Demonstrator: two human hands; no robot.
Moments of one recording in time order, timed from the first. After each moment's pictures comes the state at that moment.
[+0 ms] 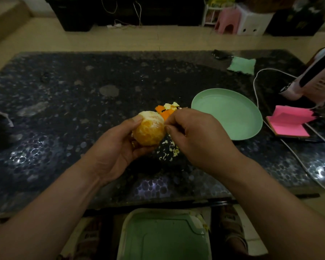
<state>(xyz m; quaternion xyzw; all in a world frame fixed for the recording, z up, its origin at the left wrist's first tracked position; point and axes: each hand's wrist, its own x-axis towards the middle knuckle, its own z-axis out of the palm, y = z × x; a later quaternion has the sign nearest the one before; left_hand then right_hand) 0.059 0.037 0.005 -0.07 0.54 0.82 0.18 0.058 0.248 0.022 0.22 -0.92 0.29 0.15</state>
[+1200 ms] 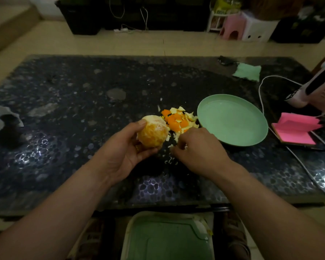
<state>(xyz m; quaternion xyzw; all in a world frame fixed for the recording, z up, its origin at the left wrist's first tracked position) 0.056 0.034 0.003 -0.15 0.49 0.84 0.17 0.045 0.241 -0.010 0.10 -0.98 0.14 -0.02</state>
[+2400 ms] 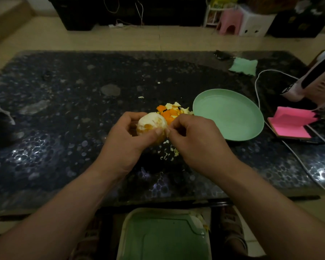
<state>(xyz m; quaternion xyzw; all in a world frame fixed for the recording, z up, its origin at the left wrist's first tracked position) 0.063 0.051 -0.005 -0.03 0.73 0.68 0.02 0.064 0.240 0.020 0.12 -0.93 0.34 0.06</state>
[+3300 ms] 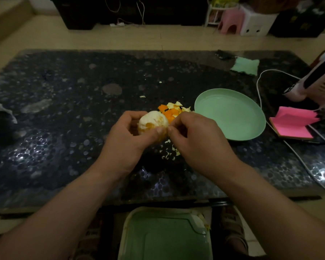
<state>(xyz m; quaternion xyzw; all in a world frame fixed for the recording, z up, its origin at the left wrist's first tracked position) 0.066 0.048 -0.004 -0.03 0.74 0.67 0.00 0.067 0.237 0.022 0.13 -0.94 0.31 0.08</state>
